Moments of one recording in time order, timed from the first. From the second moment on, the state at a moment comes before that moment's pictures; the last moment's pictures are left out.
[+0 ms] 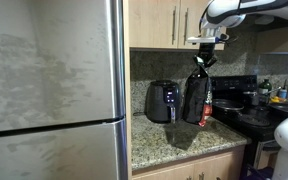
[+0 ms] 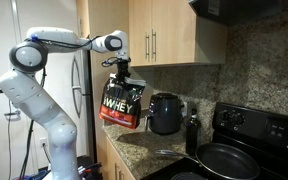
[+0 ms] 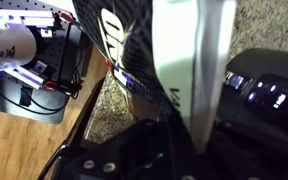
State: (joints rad) arm 0.05 -0.53 0.10 -2.01 0.09 1.58 1.39
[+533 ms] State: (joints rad) arm -0.02 -0.54 0.11 -2.10 0.06 1.58 1.42
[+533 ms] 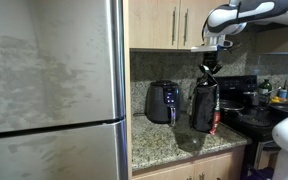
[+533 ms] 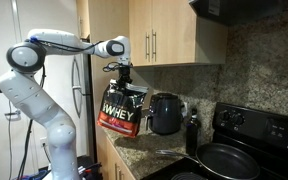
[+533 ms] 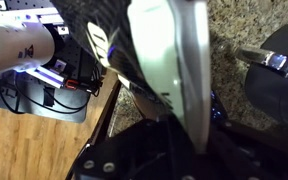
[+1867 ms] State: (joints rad) arm -0.26 -0.27 -0.07 -2.04 -0.16 1.88 1.88
